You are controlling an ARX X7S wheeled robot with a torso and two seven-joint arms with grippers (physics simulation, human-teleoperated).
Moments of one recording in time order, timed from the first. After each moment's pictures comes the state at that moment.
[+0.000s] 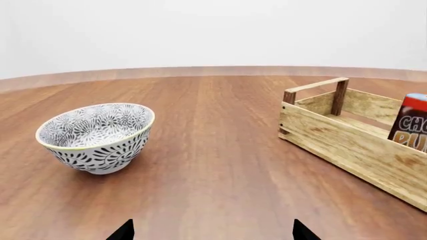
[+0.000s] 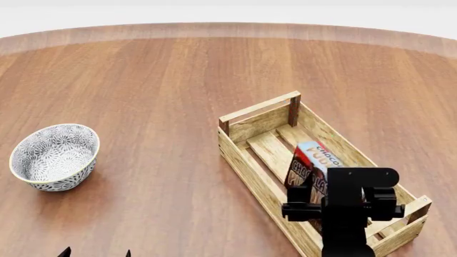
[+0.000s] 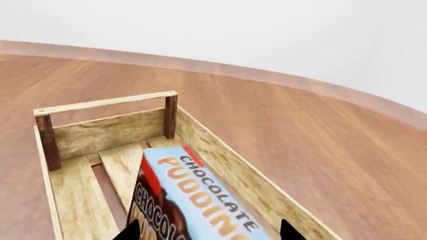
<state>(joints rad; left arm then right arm) -0.13 -0.23 0.40 -0.21 -0.29 0.11 -0.31 0.89 0.13 -0.07 1.31 0.01 -0.26 0.05</state>
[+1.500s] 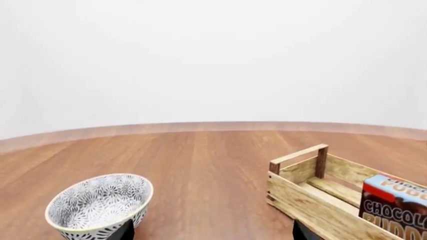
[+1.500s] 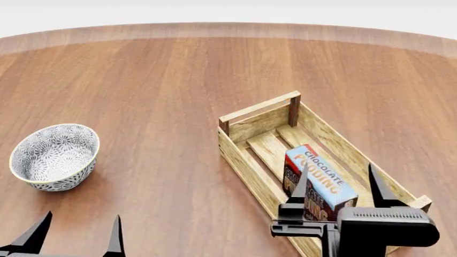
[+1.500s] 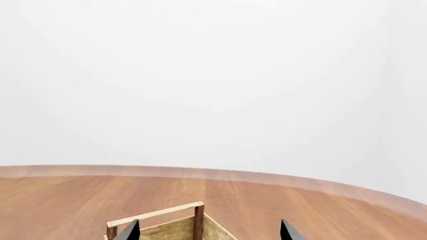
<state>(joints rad) -0.09 -0.34 0.41 0.24 -0.31 -0.09 -0.43 0.30 0.17 -0.04 0.16 0.11 -0.13 0.05</state>
